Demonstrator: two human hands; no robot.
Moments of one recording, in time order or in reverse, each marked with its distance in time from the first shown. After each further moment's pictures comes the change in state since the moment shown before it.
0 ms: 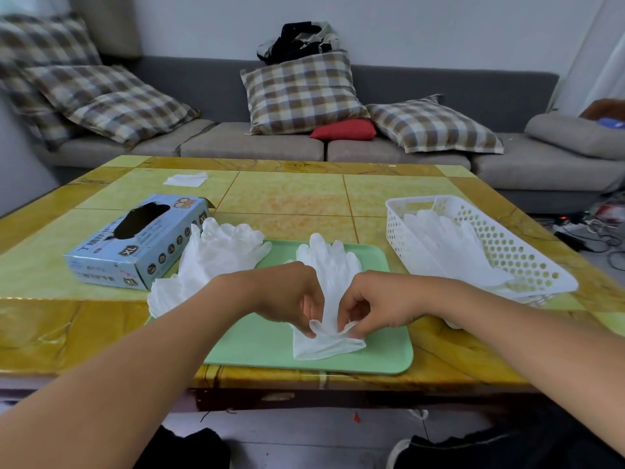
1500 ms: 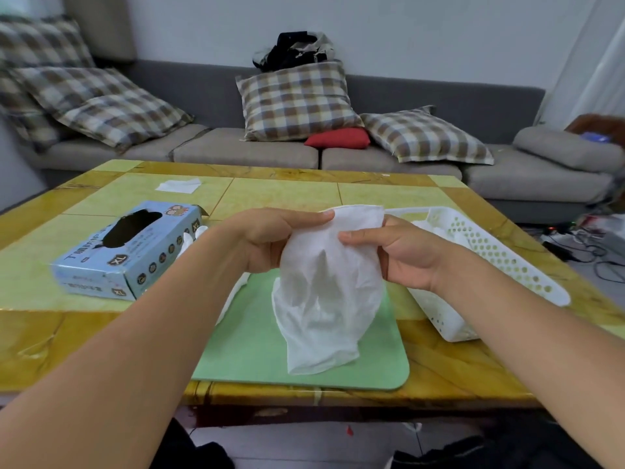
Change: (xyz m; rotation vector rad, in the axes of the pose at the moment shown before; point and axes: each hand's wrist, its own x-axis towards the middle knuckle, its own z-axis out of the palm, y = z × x) left_hand 0.000 0.021 -0.069 -1.292 0.202 -0.286; right_hand -0.012 -0.029 -0.054 1.211 0.392 0.001
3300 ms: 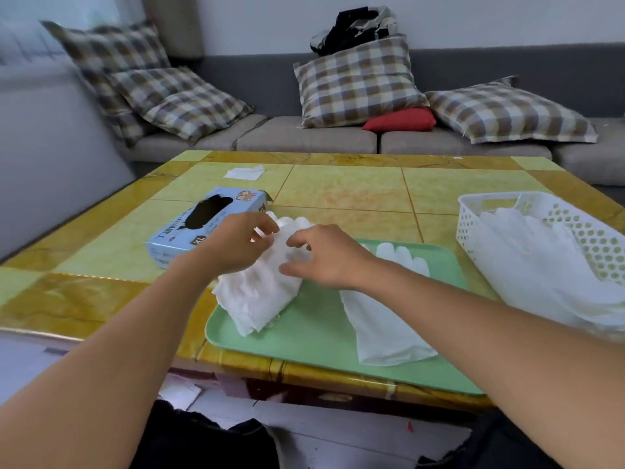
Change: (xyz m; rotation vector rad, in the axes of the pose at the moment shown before) left_hand -0.025 -0.079 -0.140 1.063 0.654 0.280; right_hand 0.104 0.060 0.120 -1.187 -0.039 -0.311
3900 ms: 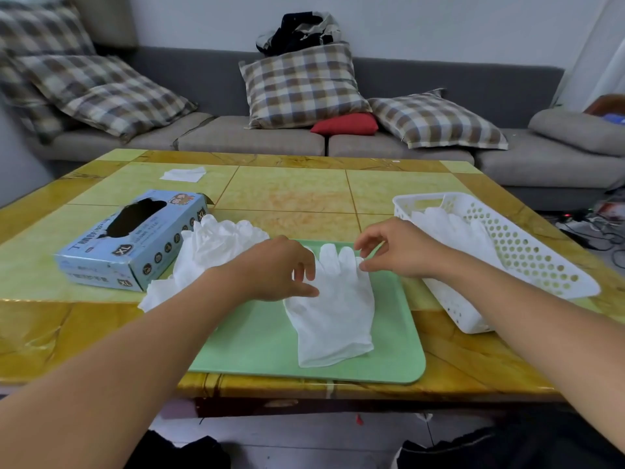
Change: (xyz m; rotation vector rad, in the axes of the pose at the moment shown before) left_hand 0.008 0.105 0.063 0.085 -0.334 0.421; right_hand -0.092 0.118 -0.089 0.115 0.046 0.314
